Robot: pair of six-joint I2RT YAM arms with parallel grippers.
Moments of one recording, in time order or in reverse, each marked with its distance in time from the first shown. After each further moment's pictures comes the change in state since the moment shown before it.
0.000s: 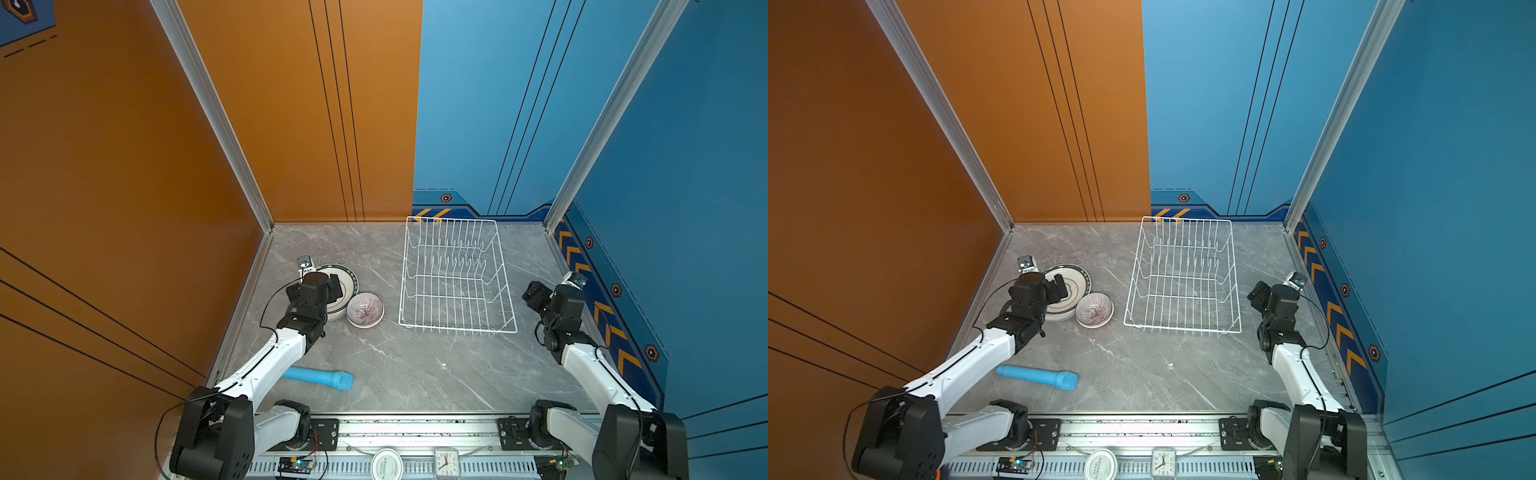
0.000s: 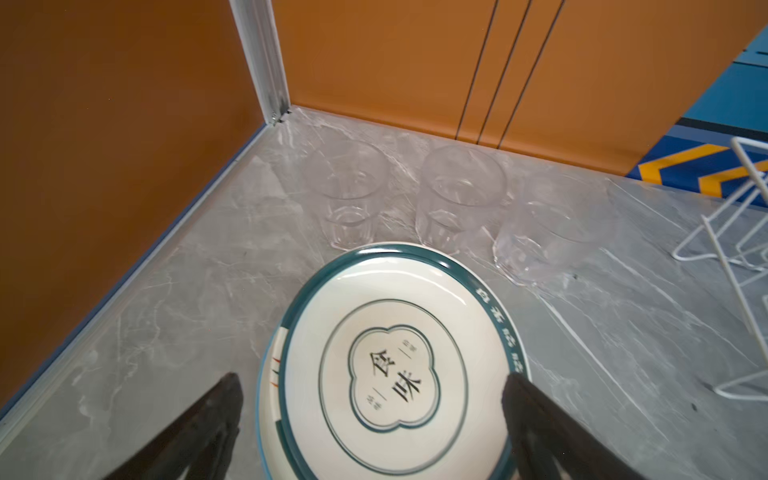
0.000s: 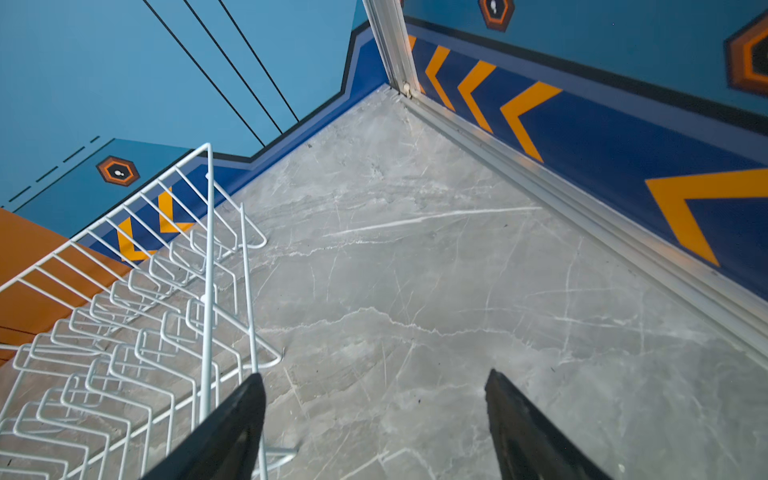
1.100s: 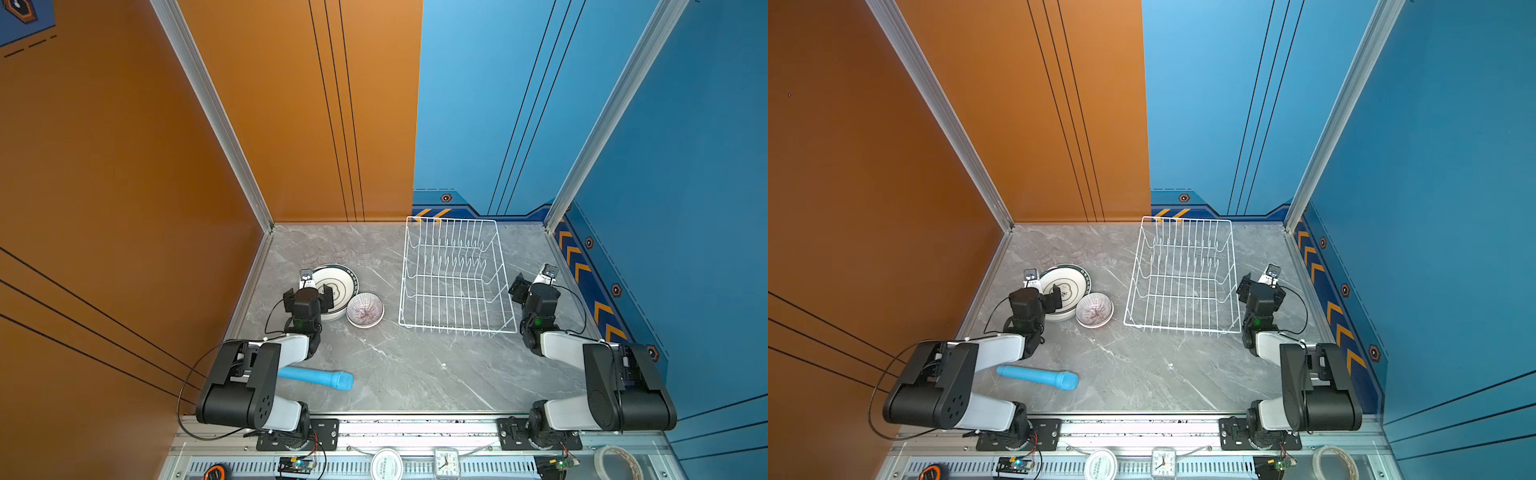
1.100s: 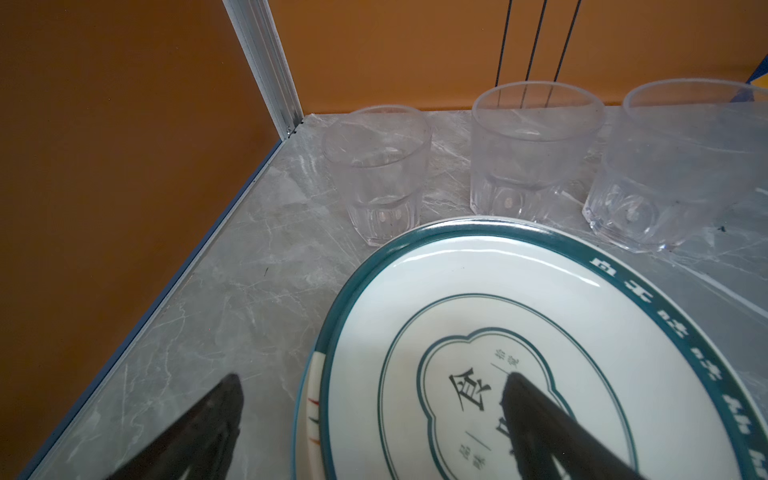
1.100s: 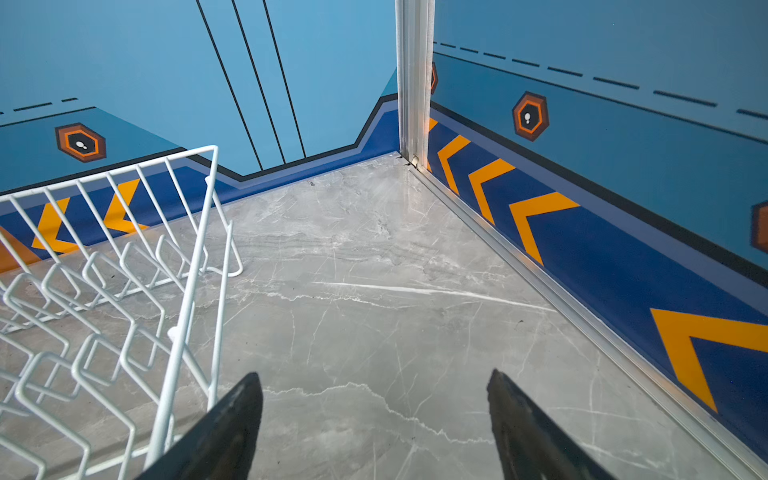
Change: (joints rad) left arm 0.132 0.288 -0.195 0.555 0.107 0.266; right arm 0.147 0.337 -0.035 0.493 0.235 -0.249
